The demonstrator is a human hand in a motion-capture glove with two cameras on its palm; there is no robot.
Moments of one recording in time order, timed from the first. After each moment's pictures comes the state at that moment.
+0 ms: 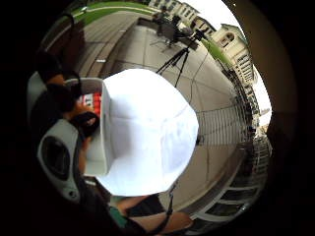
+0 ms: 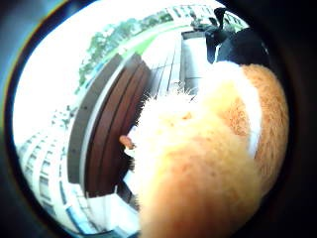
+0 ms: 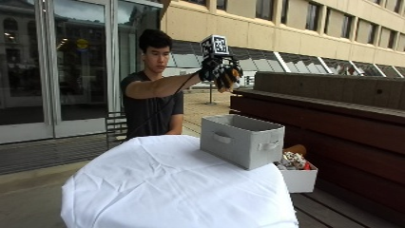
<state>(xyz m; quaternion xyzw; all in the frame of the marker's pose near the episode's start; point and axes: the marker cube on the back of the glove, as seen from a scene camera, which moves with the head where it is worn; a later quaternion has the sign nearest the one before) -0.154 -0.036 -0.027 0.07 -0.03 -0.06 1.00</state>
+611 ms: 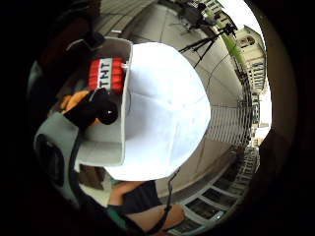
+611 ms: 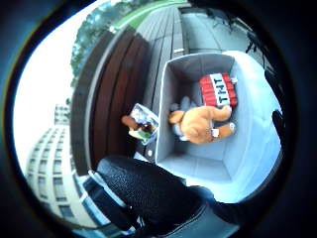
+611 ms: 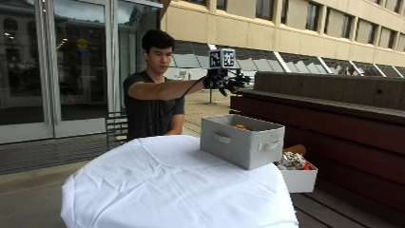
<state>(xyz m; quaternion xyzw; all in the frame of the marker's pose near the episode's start) -0.184 -0.037 0.032 -0.04 -0.03 -0.09 0.99</state>
